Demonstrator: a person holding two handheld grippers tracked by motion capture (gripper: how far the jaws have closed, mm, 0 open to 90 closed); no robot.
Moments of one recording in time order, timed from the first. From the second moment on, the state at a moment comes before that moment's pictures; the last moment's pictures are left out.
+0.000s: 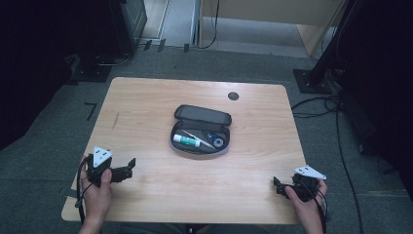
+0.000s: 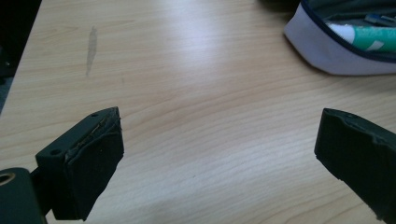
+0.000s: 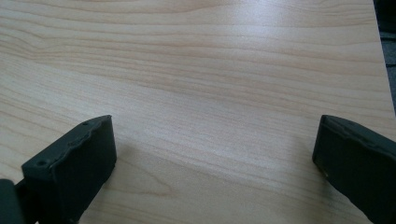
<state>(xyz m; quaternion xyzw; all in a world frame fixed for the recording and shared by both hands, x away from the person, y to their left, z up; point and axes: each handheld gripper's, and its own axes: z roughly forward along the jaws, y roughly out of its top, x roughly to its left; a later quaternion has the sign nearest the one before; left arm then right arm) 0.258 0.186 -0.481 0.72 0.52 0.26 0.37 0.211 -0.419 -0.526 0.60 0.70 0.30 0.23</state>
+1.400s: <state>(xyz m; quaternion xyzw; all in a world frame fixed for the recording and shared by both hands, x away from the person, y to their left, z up) 0.241 0.246 -0.518 0.74 0.56 0.24 0.29 0.212 -0.418 -0.526 0.61 0.70 0.29 0.24</state>
